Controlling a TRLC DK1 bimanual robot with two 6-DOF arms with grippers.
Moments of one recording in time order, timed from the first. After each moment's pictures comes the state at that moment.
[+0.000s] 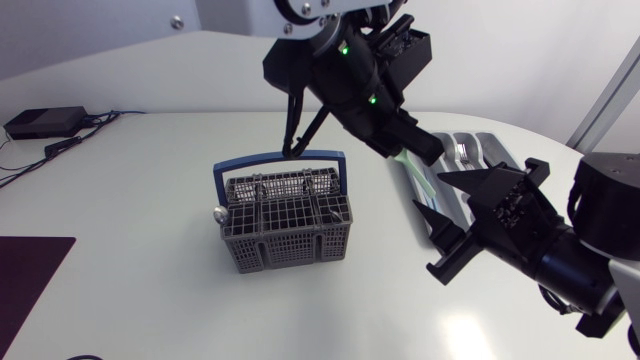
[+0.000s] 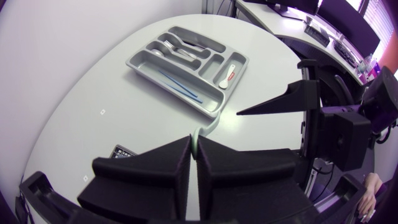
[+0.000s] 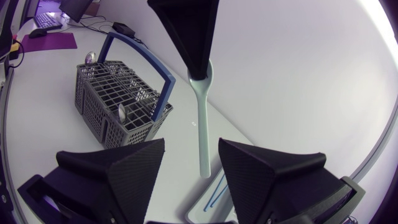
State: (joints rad) left arm -0.86 1.93 1.93 -0.88 0.07 0.09; right arm 0.53 0.81 0.43 0.06 0.10 -0.52
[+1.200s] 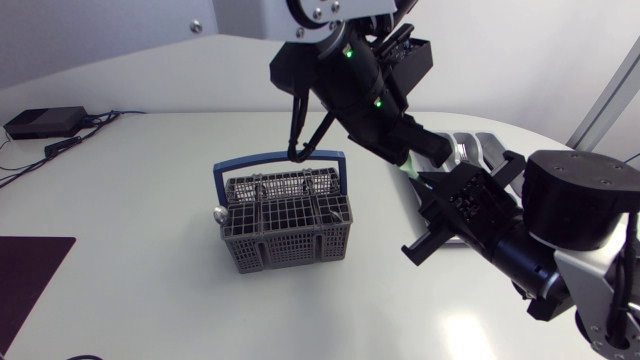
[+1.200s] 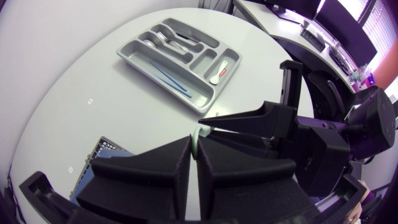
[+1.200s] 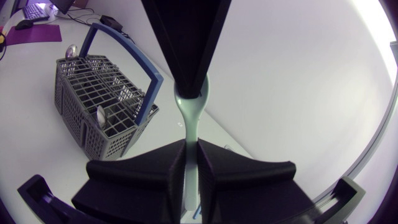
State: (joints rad) left arm -0.86 1.96 1.96 -0.92 0.14 0.03; right arm 0.60 1.00 0.43 0.28 0.25 -0.55
